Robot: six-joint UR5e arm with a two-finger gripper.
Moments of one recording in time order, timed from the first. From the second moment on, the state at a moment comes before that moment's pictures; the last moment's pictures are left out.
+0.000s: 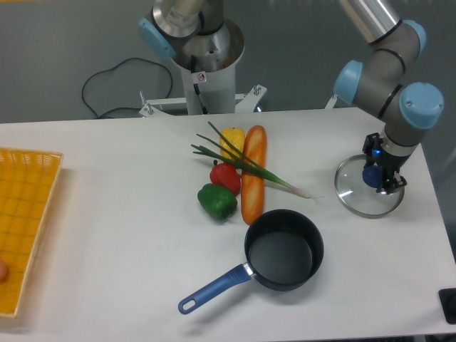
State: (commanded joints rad) arm 2.96 -2.10 -1.63 -0.99 1.58 2.17
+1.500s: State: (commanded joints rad) arm 2.96 -2.08 -1.62 -0.99 1.58 2.15
